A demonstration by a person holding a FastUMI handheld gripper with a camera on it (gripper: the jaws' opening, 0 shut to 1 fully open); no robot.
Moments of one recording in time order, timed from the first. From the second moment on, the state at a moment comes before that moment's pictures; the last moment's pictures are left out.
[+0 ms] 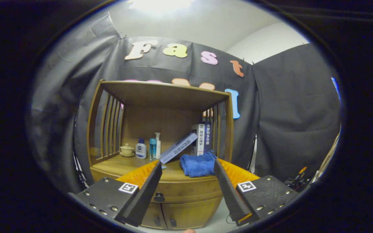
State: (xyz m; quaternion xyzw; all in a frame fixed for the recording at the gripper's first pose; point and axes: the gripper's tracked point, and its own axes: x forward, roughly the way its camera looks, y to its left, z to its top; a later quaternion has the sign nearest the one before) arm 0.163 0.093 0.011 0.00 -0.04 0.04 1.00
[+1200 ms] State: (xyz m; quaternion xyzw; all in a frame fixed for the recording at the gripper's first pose) arm 0.163 0.089 0.000 0.02 -0.01 0.04 1.00
